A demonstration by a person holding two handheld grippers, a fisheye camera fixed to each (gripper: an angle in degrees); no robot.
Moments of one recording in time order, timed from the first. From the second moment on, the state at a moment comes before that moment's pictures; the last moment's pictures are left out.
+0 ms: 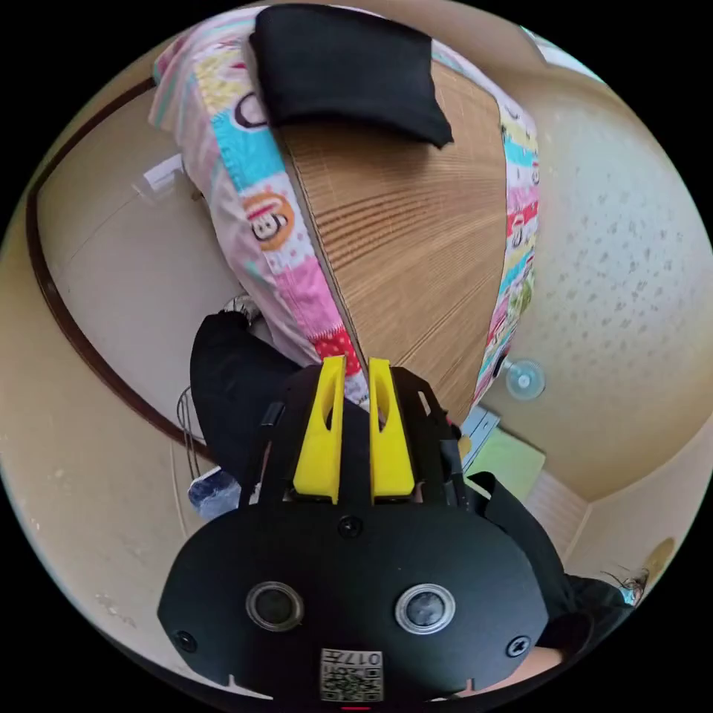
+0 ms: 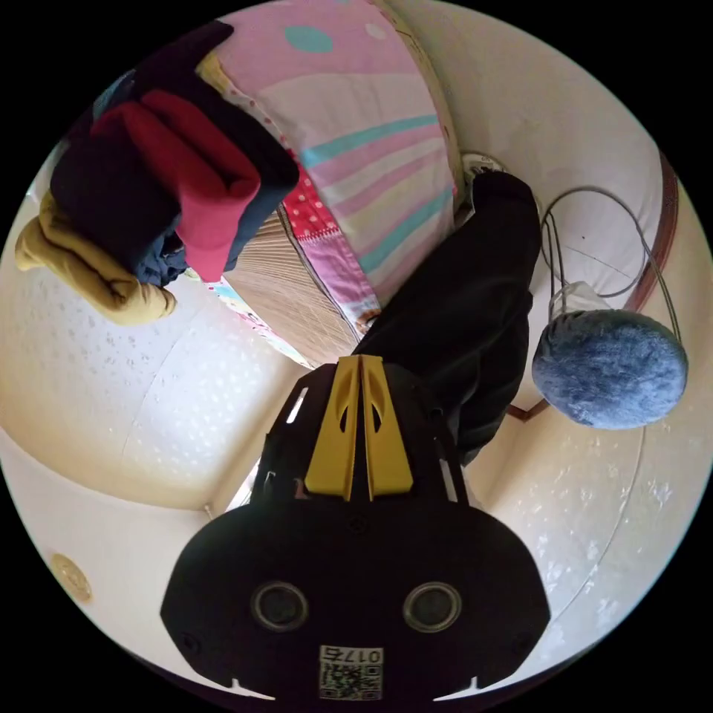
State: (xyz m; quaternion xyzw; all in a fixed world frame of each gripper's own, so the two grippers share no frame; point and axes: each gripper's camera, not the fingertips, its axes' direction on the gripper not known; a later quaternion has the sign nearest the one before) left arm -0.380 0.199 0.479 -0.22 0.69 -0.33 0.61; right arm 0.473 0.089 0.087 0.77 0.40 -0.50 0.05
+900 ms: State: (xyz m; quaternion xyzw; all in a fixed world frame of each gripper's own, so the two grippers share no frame) left arm -0.404 0.067 0.550 -0.11 0.63 -0.44 0.63; right arm 0.461 -0.055 0.044 0.68 0.42 -0.59 -0.06
